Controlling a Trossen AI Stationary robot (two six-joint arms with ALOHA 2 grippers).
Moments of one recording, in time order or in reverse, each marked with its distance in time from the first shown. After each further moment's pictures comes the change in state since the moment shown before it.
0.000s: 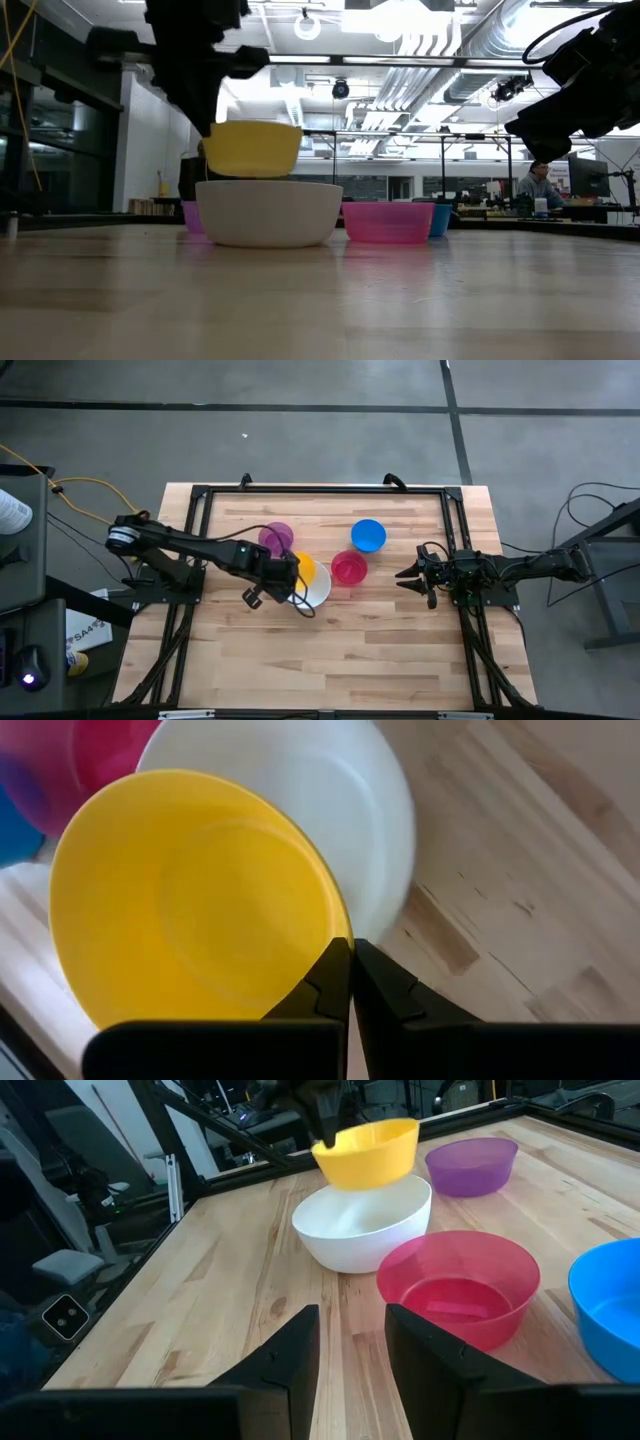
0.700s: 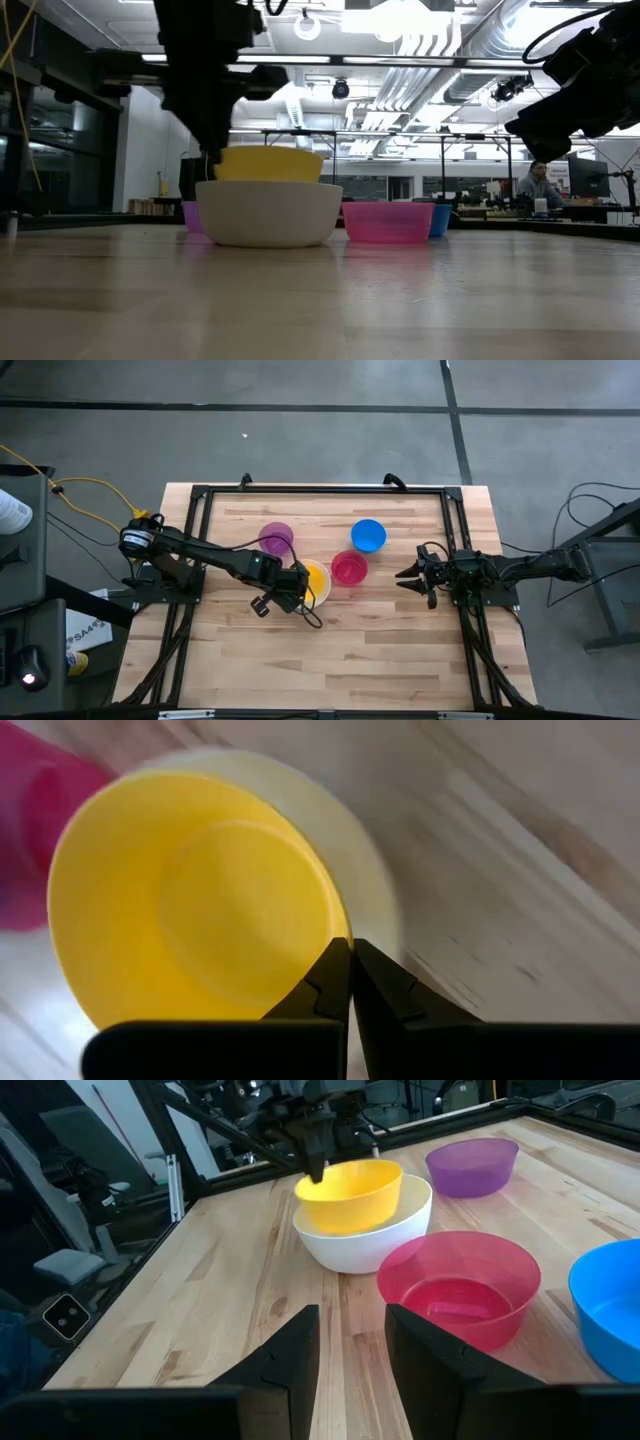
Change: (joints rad) left arm -0.027 0.117 0.000 0.124 0.065 0.035; right arm 0.000 0.000 0.000 0.005 -0.001 0.000
